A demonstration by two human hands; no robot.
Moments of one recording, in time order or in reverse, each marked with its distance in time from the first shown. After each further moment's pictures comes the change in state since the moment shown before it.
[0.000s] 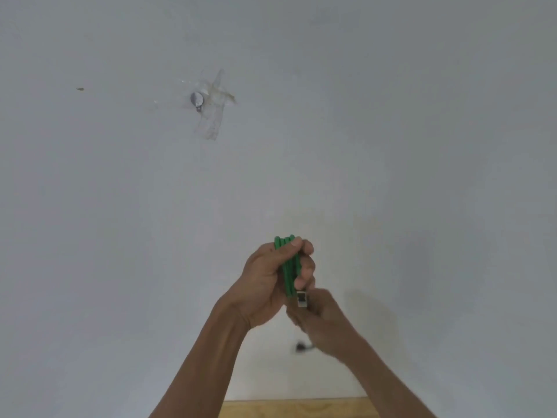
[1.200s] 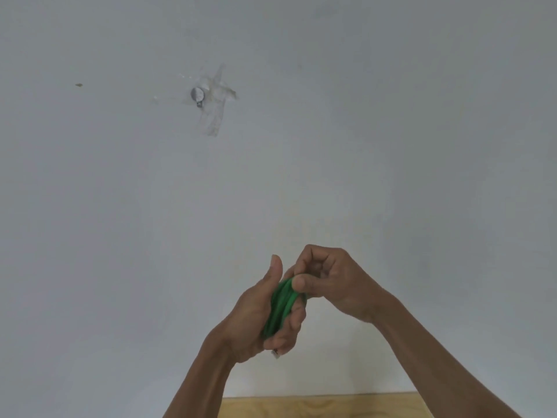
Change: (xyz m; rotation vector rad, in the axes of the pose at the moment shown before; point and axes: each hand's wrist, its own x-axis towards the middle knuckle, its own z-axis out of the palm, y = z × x) left_hand -0.039 -0.014 -0.015 0.185 -0.097 -0.310; right_hand 0.018 -0.053 -0.038 0.161 -0.253 -0.068
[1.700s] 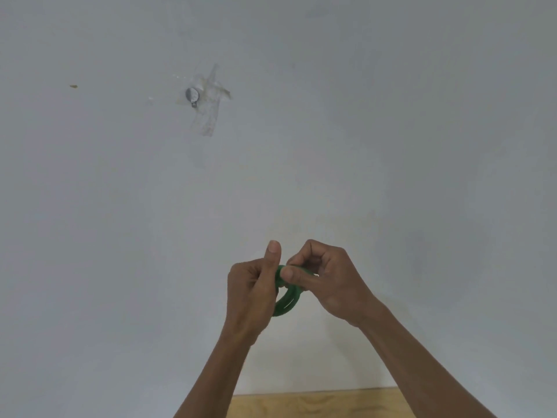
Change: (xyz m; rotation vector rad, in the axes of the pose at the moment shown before) left_hand 0.017 -0.004 0.008 0.479 0.792 0.470; right_hand -0.004 0.004 0.016 -0.138 0.292 -0.079
